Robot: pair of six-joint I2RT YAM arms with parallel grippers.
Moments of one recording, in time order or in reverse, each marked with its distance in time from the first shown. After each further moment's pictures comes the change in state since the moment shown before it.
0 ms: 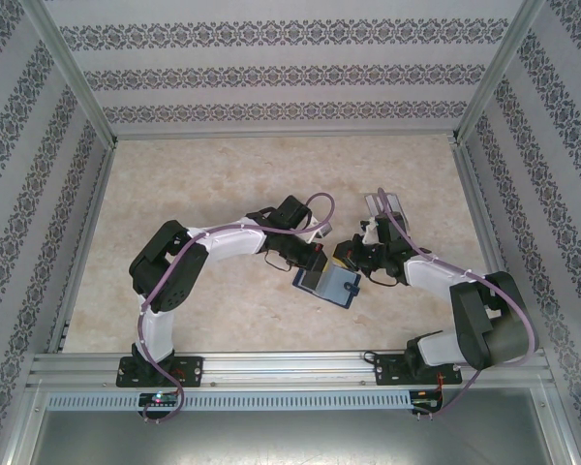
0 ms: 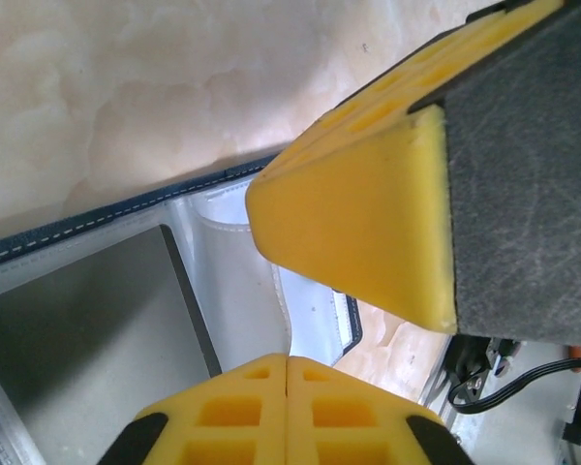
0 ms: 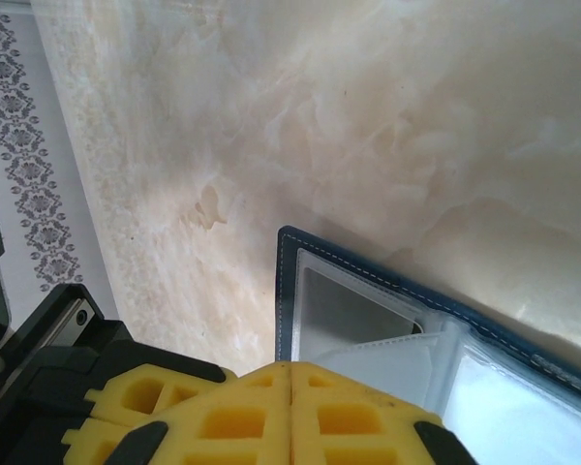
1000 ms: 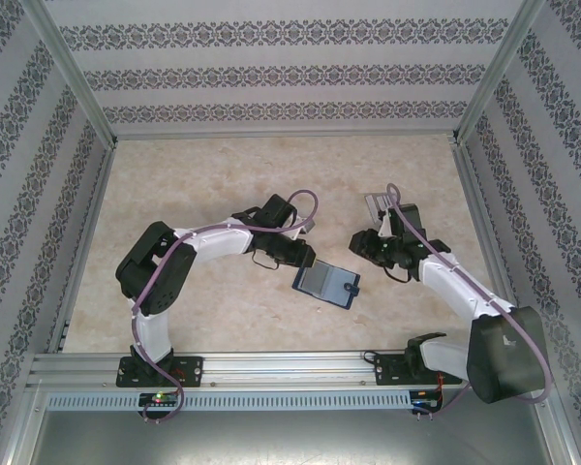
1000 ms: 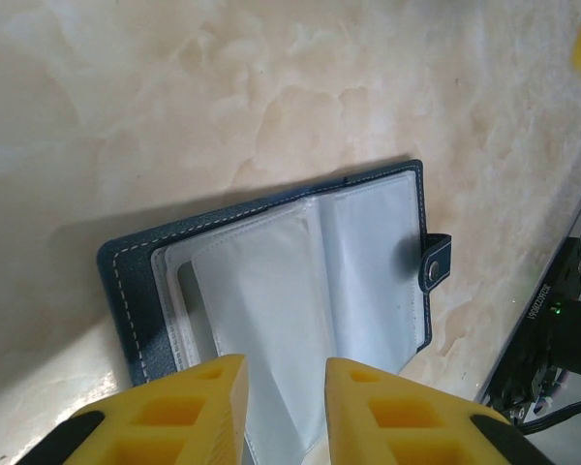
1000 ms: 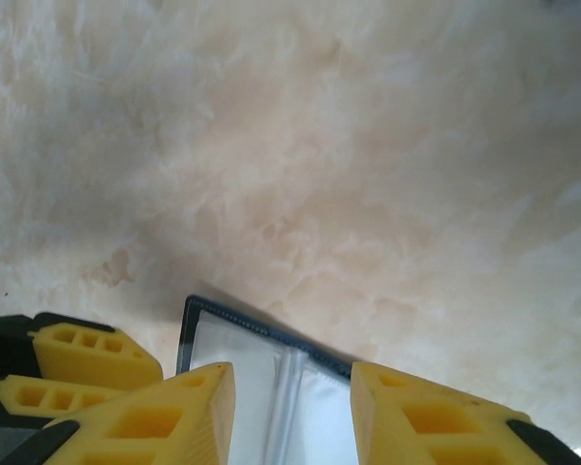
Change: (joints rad) left arm 0.065 -0.071 -0.101 0.018 -0.089 -0.033; right arm -0.068 -0.182 0.135 -0.388 0.294 -0.305
